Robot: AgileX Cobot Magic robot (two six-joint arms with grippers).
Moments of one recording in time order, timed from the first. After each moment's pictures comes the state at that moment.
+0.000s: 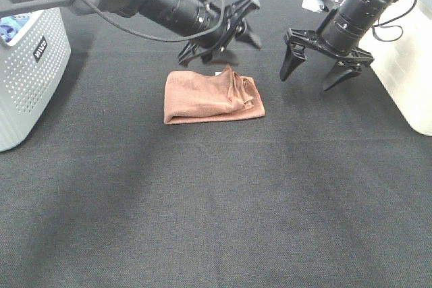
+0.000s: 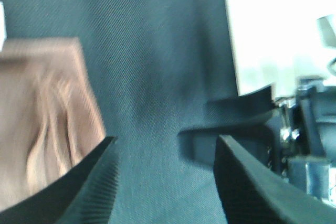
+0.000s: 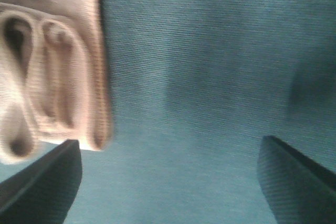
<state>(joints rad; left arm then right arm) -0.44 2.44 -2.06 -0.89 0.63 0.03 0.09 2.34 -1.92 0.39 1.05 -0.14</state>
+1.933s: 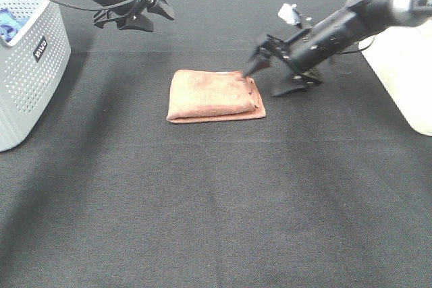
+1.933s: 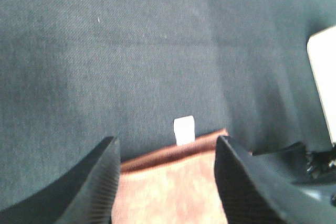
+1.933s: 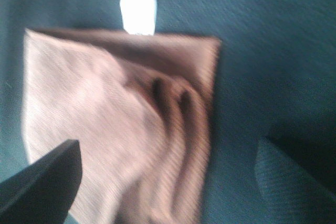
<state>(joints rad) -0.18 2.44 -2.20 -0.67 0.80 0.09 0.08 2.47 -1.93 0.78 0.95 -0.42</state>
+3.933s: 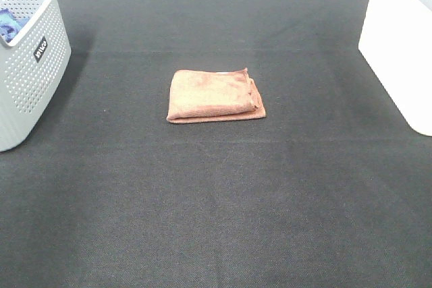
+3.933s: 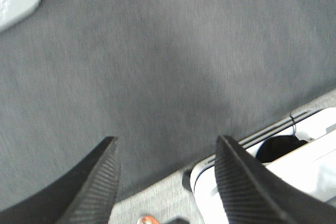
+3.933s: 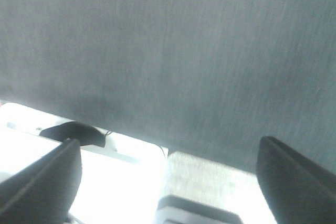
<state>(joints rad) -0.36 0.68 -0.71 -0.04 1.16 0.01 0.19 0.77 -0.62 0.09 1.11 -0.08</state>
